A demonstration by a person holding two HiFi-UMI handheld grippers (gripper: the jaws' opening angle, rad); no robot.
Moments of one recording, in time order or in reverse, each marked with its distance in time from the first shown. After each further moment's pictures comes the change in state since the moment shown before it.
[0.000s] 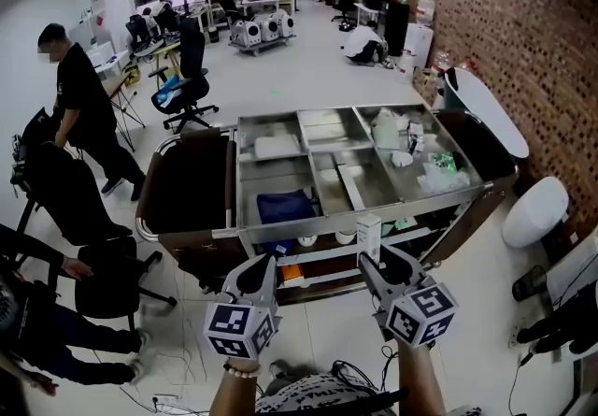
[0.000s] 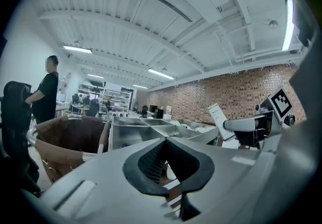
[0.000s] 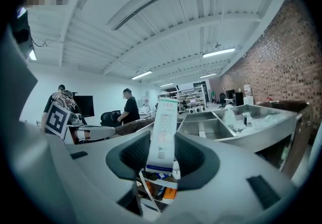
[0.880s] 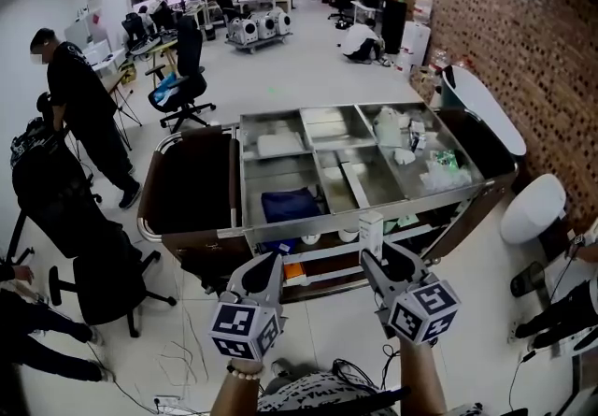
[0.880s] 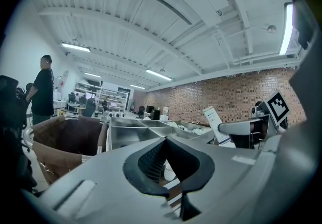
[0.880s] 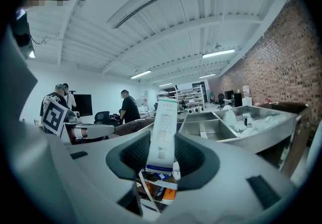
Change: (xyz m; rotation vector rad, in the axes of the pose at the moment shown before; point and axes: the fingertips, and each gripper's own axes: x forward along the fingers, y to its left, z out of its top) left arm -0.002 0.003 0.006 -0.014 -0.007 -0.046; right arm 0.011 0.011 0.001 -0.012 0.003 -0.022
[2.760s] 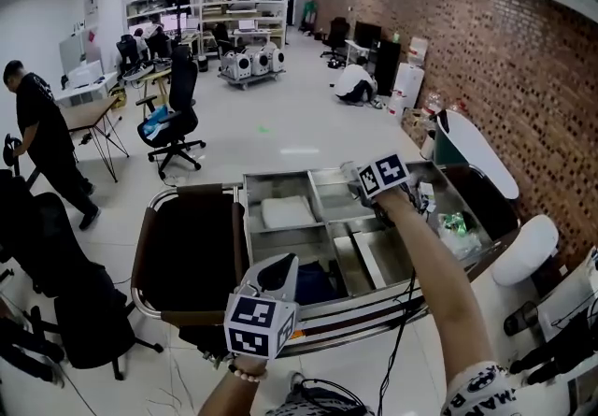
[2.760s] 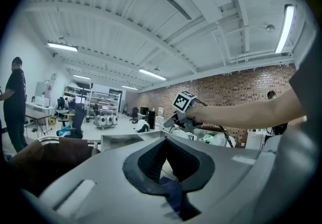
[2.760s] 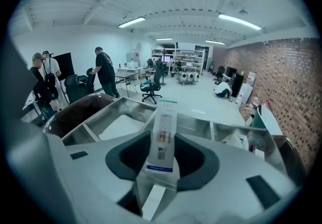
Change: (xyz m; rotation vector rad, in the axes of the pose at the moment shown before) left arm 0.136 0.074 0.066 0.070 0.020 -0.081; right arm 0.353 -0.212 0.072 -0.165 0.591 -0.119
